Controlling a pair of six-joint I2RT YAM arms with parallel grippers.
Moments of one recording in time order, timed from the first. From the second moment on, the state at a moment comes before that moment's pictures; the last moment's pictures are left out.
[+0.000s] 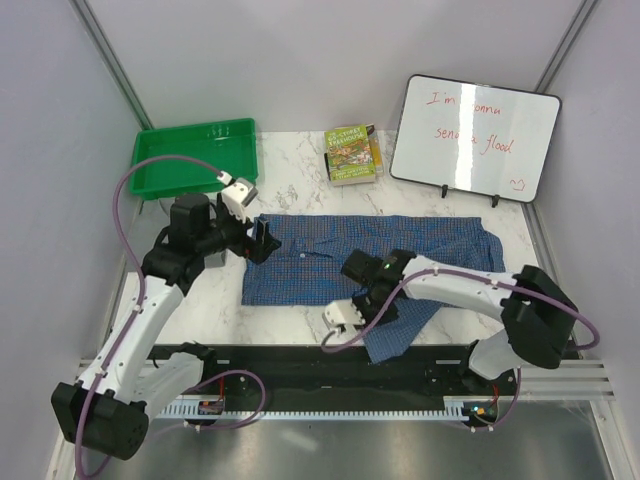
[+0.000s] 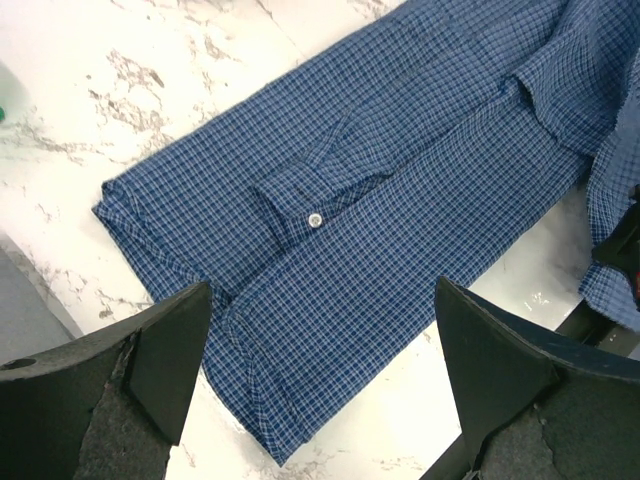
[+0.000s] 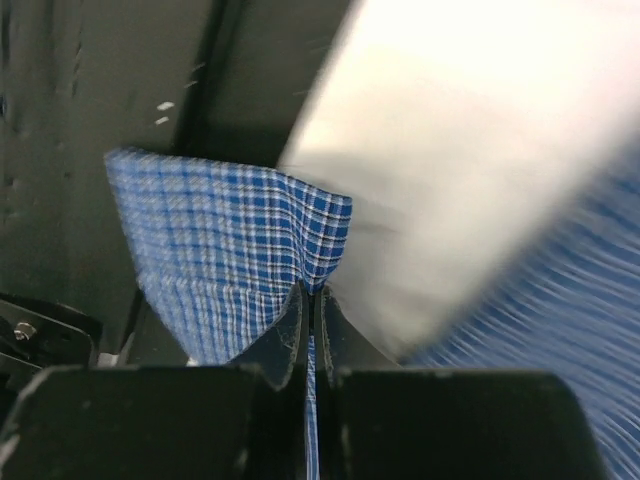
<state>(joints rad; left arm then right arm) -0.26 0.94 0.87 -0.44 0.45 0.10 0.99 1.53 0.90 -0.89 -0.26 -1.02</state>
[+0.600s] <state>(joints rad) -0.26 1.09 1.05 -0.44 0.56 0.17 0.25 1.57 1.57 -0.59 -0.31 -0.65</state>
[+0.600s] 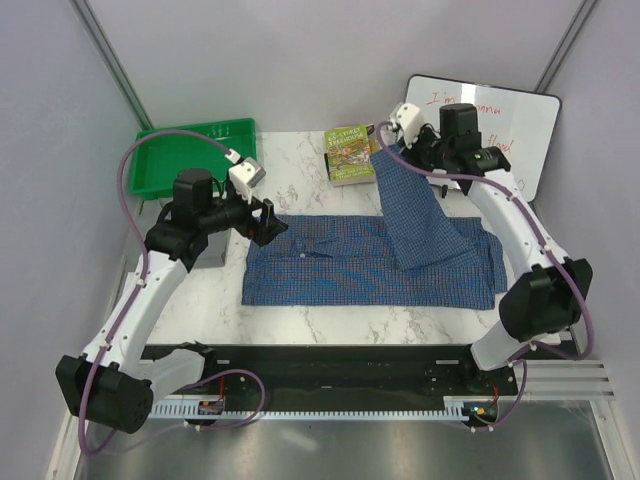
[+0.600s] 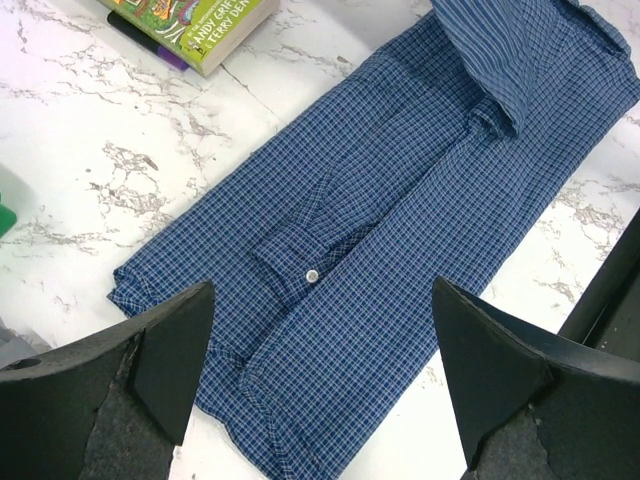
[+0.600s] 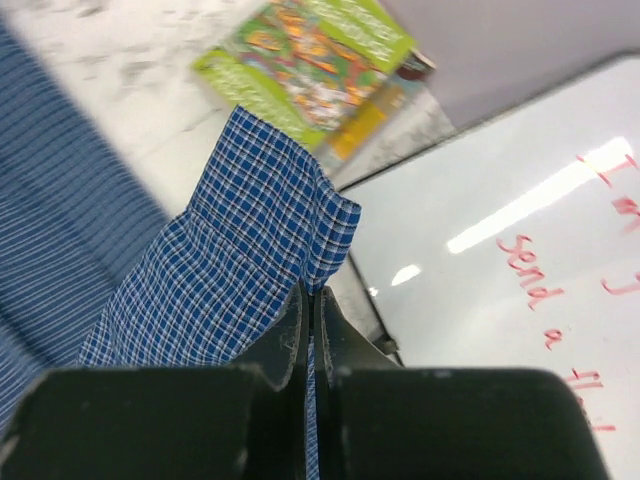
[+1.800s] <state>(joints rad) -0.25 1.12 1.00 -0.44 0.49 0.20 0.59 1.39 1.17 -0.28 0.07 -0.47</state>
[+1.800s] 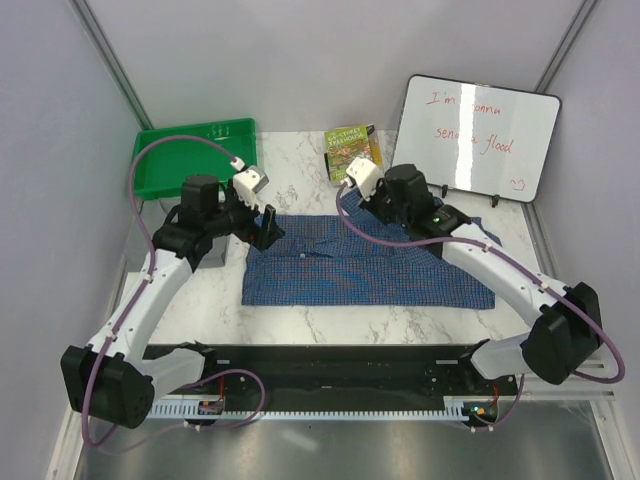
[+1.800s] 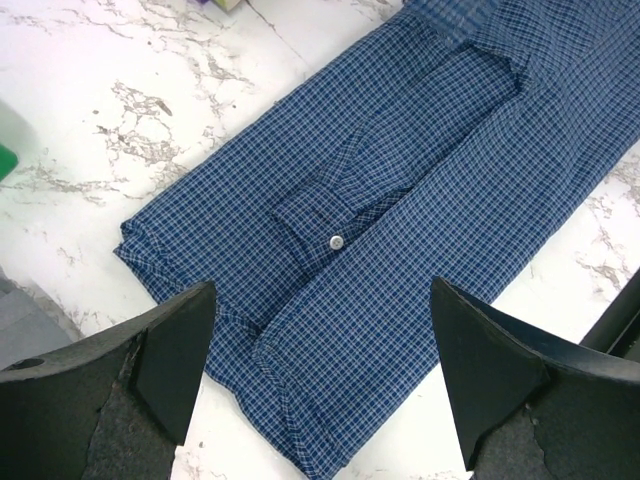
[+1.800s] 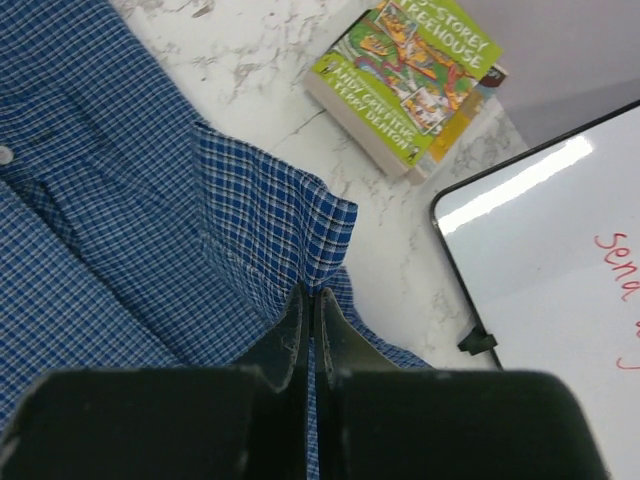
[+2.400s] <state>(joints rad) -0.19 1.14 0.91 -0.48 0.54 0.10 0.93 1.53 1.16 -0.29 0.10 -0.20</state>
